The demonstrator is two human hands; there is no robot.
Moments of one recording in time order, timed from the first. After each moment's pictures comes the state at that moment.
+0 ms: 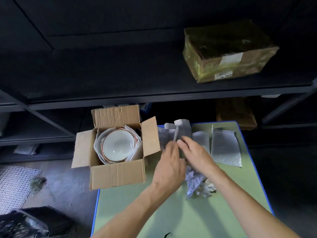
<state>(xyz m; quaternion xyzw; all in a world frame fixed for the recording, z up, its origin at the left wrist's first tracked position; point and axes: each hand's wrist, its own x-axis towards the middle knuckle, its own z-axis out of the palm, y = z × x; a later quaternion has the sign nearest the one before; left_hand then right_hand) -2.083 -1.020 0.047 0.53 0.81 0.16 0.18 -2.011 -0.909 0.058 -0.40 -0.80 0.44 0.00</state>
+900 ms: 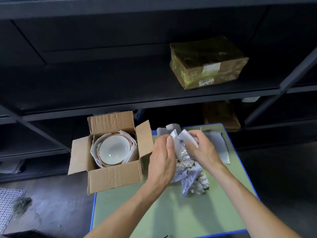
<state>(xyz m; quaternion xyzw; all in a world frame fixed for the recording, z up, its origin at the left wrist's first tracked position) -2.079 -1.030 0.106 0.37 0.76 0.49 0.23 -1.974 -0.914 0.096 -0.46 -0.73 0.48 0.15</state>
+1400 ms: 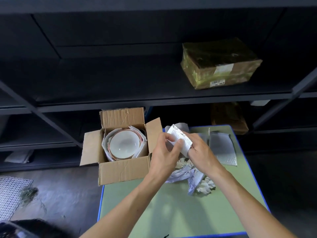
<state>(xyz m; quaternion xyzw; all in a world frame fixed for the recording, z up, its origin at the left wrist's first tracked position) -2.100 -1.046 0.109 0.27 0.70 0.56 0.34 -2.000 -0.946 0.111 -0.36 -0.82 0.43 0.09</state>
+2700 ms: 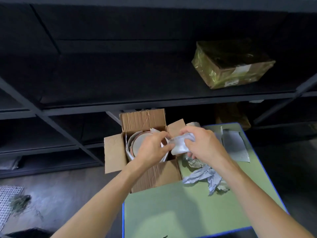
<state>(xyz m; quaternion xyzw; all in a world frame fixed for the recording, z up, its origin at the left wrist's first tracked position) -2.258 -1.079 0.072 0.52 0.75 0.32 0.26 -2.103 -0.999 0.165 -0.47 -0.81 0.35 0.04</state>
